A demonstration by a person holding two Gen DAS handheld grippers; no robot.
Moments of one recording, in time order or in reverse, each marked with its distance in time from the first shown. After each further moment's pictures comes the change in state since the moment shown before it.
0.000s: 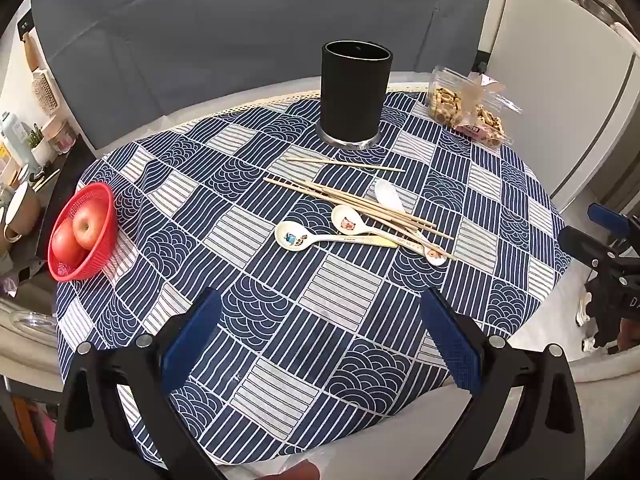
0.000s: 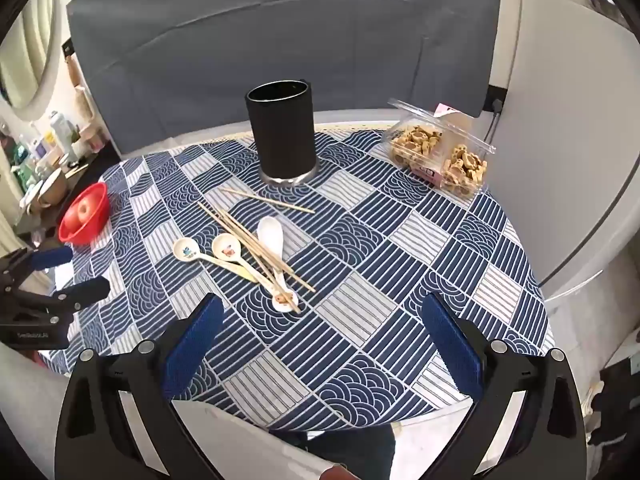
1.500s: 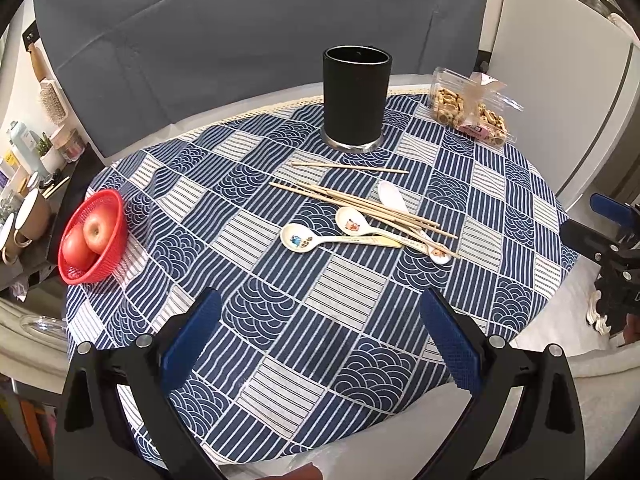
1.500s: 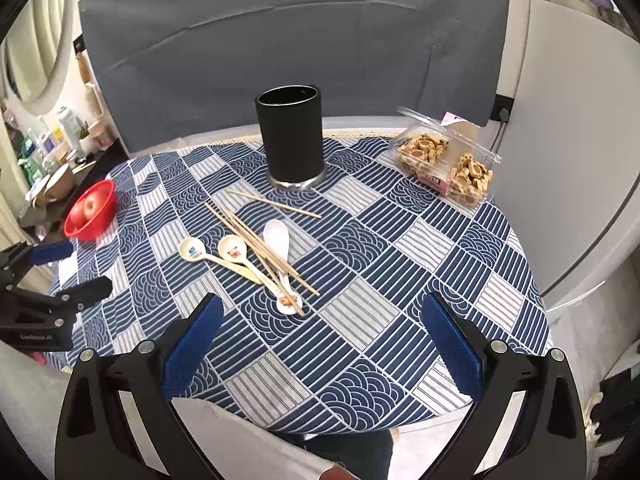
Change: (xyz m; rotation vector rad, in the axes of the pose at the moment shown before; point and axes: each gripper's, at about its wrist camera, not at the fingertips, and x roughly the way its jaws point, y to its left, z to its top) left arm -0.006 -0.002 -0.003 0.016 -0.013 0.018; right arm -0.004 0.000 0.002 -0.030 -0.026 0.019
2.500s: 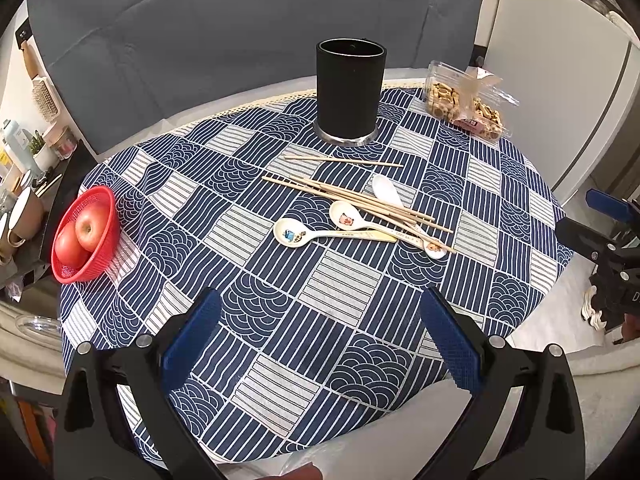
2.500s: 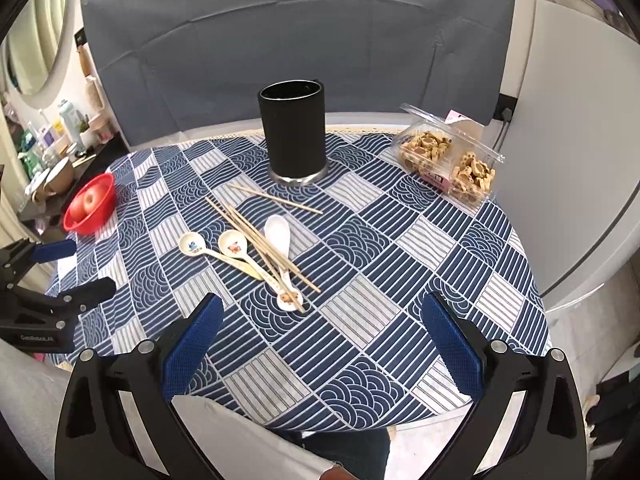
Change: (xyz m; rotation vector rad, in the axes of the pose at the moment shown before) left arm 0.006 -0.003 0.000 0.003 0.021 -0.019; right arm 0.004 0.004 -0.002 -0.017 0.019 -0.002
